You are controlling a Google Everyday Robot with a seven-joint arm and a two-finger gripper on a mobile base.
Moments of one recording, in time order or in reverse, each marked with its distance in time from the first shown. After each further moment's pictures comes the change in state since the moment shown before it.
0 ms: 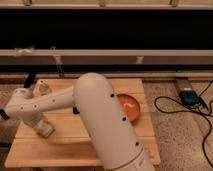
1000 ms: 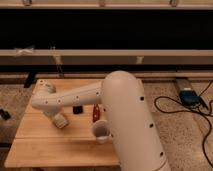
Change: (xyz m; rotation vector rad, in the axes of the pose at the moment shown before) arm 0.049 -0.087 -0.008 0.053 -0.097 0.240
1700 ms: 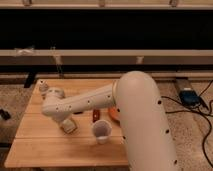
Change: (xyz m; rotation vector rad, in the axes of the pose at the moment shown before) arm 0.051 -0.001 -0.003 0.003 0.017 -0.045
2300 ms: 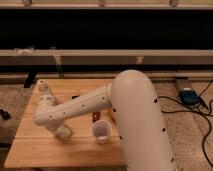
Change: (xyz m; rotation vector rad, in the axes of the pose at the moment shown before) arm 0.005 0.053 -0.004 -0.022 0.000 -0.184
